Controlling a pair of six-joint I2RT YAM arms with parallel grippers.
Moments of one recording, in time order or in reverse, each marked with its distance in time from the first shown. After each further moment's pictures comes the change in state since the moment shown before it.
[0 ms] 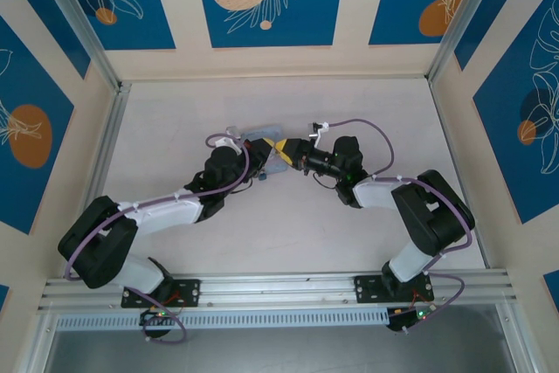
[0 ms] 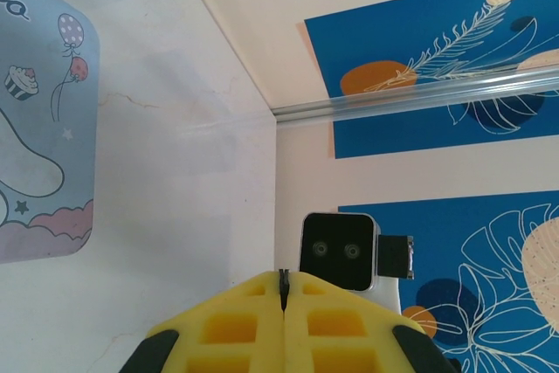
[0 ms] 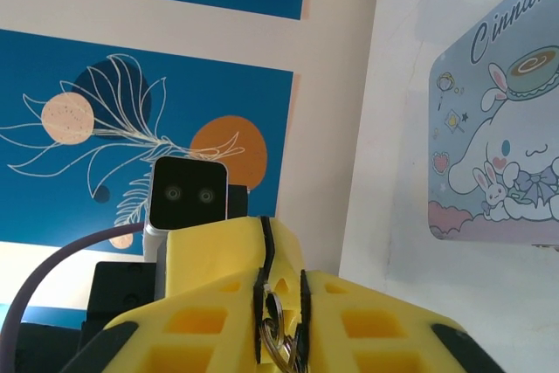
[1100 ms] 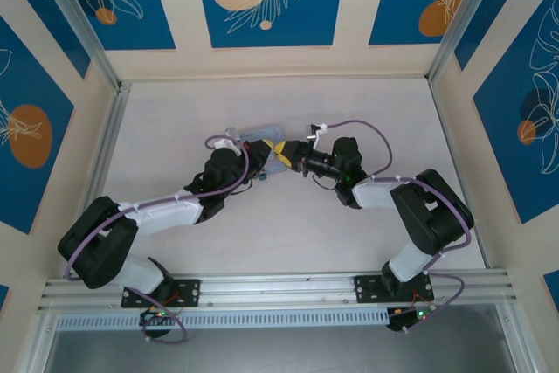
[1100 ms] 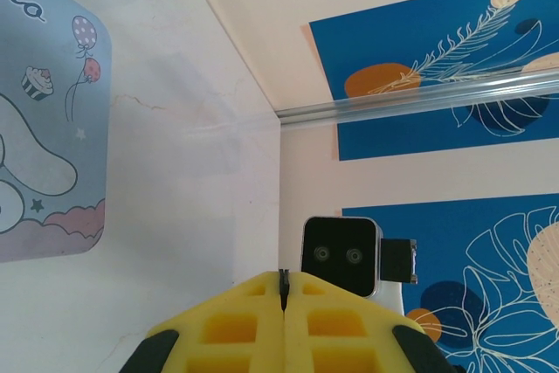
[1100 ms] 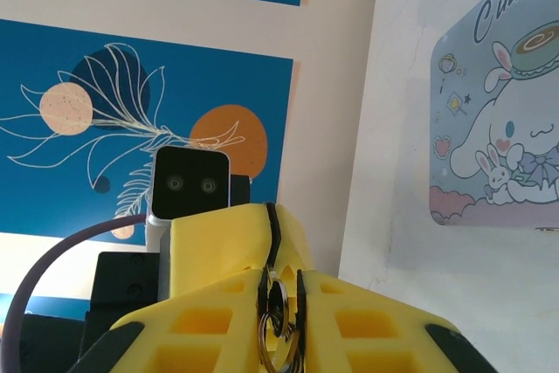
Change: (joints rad) left arm -0.002 -0.002 -0.016 0.006 -0.011 0.000; right arm 0.001 0.006 -0.005 0.007 -0.019 0.008
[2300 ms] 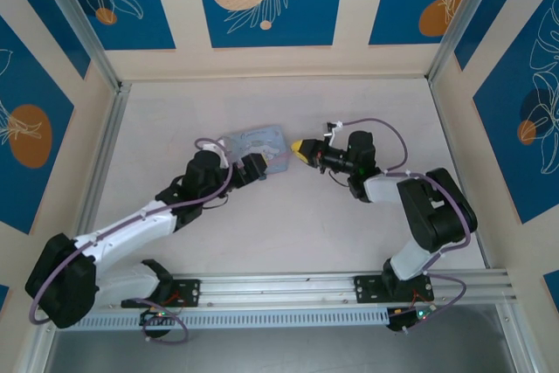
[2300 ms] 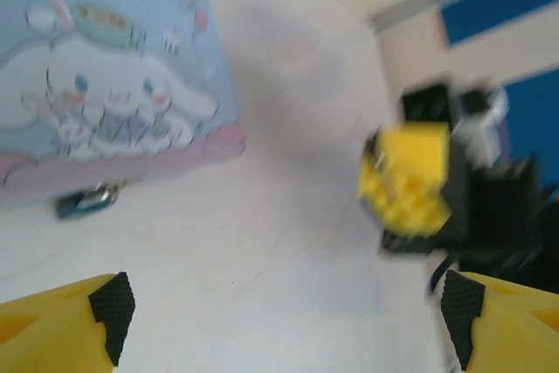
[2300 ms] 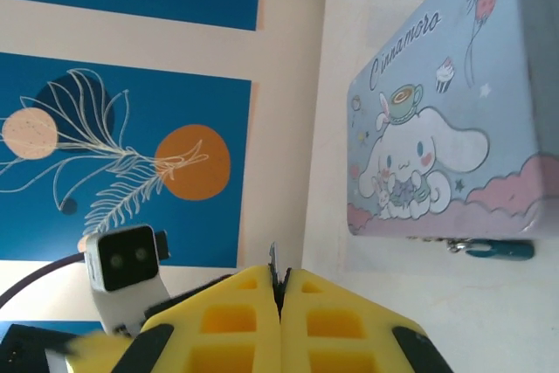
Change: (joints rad) left arm 0.068 -0.256 -0.031 -0.525 0.196 0.442; right arm -0.161 0.019 0.024 -0.138 -0.138 -0.103
